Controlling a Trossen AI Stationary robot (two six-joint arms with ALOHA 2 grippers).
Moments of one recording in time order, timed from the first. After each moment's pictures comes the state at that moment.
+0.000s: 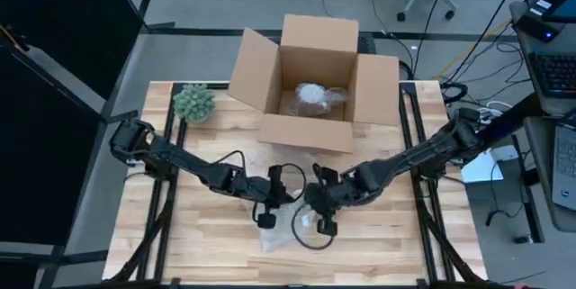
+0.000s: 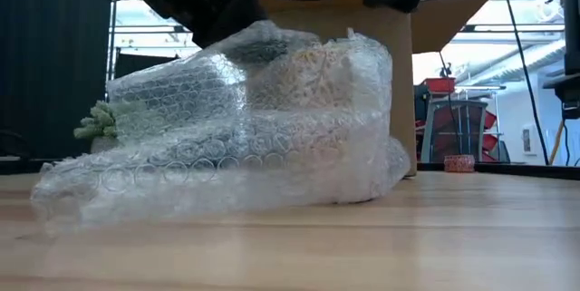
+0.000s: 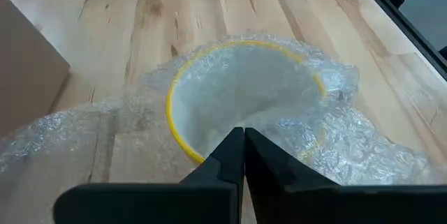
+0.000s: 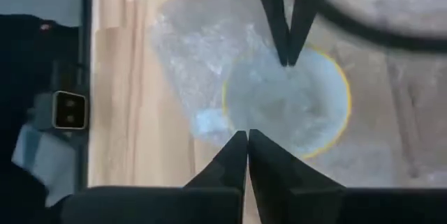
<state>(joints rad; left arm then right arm) -0.30 1.68 0.91 0.18 -0.13 -0.05 0.41 1.70 1.40 -0.73 0.11 0.54</state>
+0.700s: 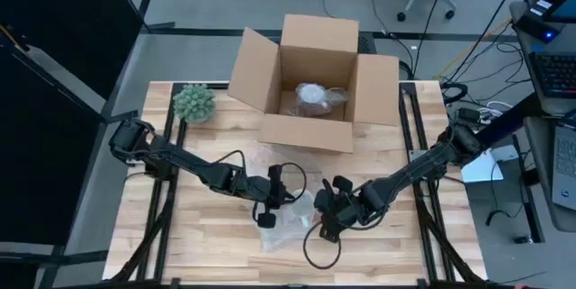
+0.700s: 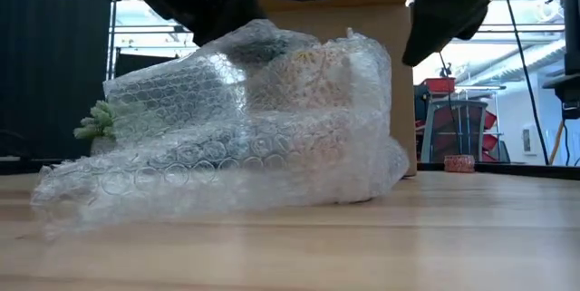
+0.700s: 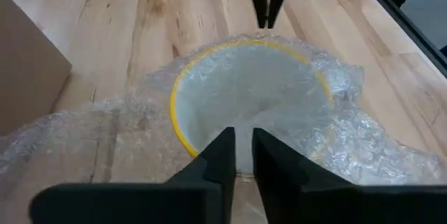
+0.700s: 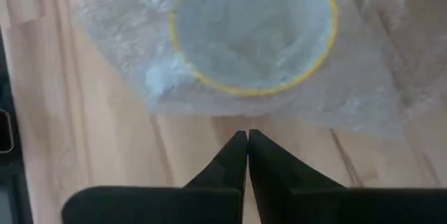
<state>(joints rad) -0.30 1.68 0.91 0.17 -0.13 -0.04 0.51 1.71 1.27 -0.70 0.32 0.80</state>
